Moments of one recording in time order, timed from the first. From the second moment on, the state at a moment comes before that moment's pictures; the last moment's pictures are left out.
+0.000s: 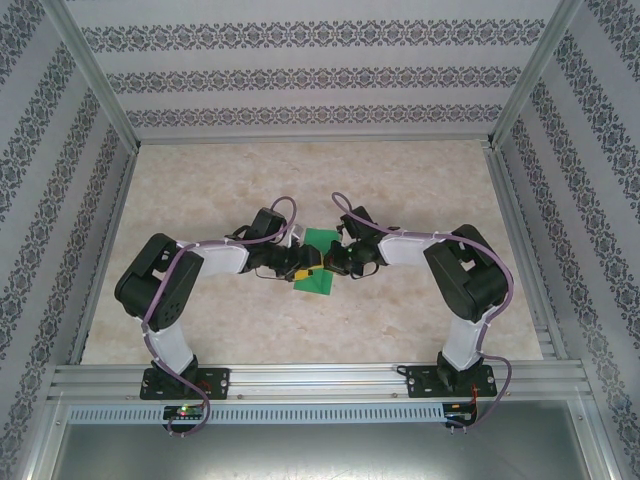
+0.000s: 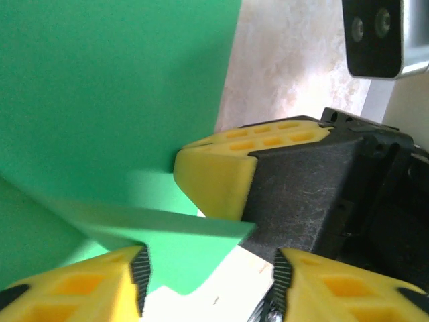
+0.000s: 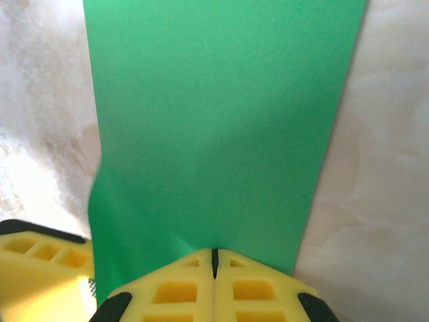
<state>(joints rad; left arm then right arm) -0.49 1.78 0.86 0.01 0.72 -0.90 0.55 1.84 0.94 -0.18 -0.47 0.81</state>
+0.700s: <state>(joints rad) -0.49 1.80 0.87 0.02 0.72 -0.91 0.48 1.67 0.80 -0.02 -0.58 0.85</state>
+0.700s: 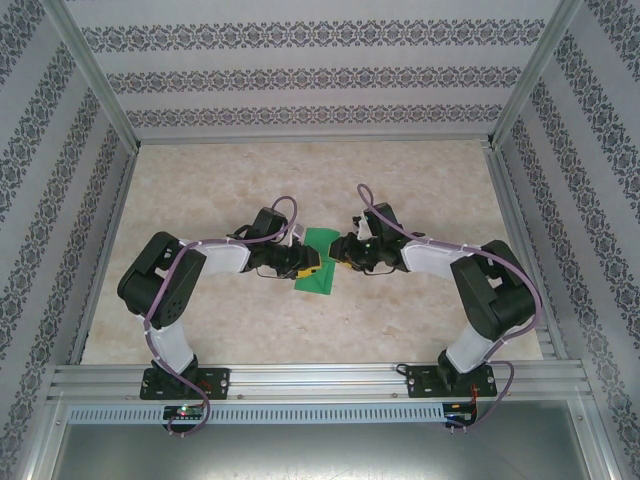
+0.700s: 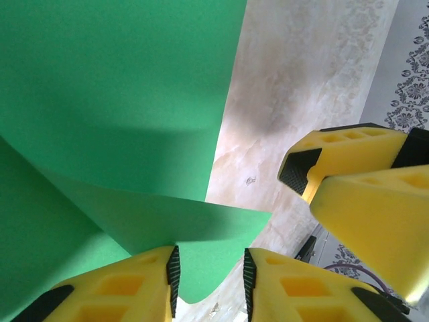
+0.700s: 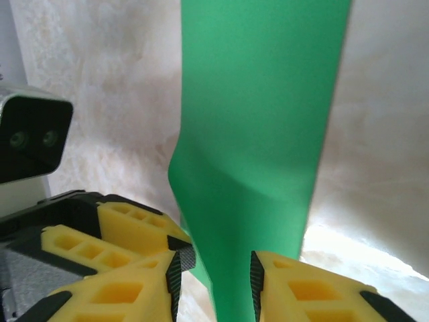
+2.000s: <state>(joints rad) -0.49 1.84 0.91 0.03 0.75 -0.91 0.49 1.78 0.84 -0.04 -0.57 0.77</state>
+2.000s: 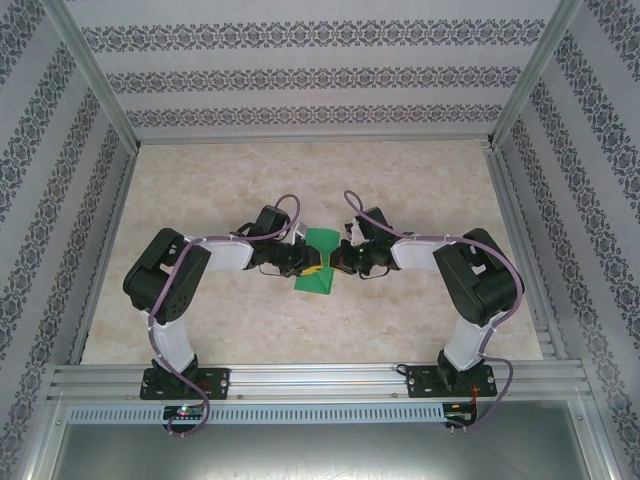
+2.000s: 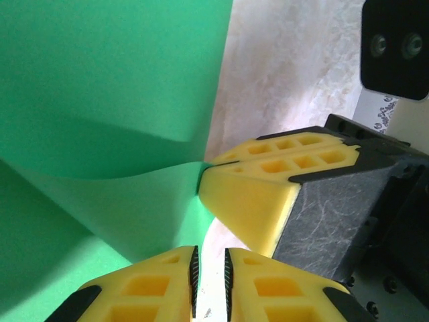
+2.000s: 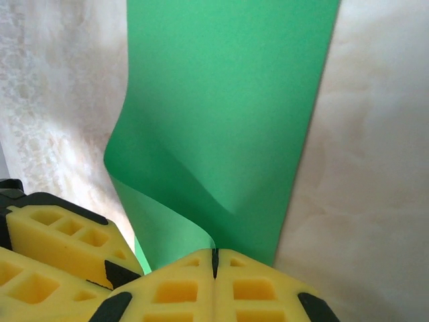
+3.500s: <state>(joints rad) -0.50 1.89 0.94 0.01 0.76 -0.89 0.47 1.84 0.89 -0.06 -0.59 0.73</state>
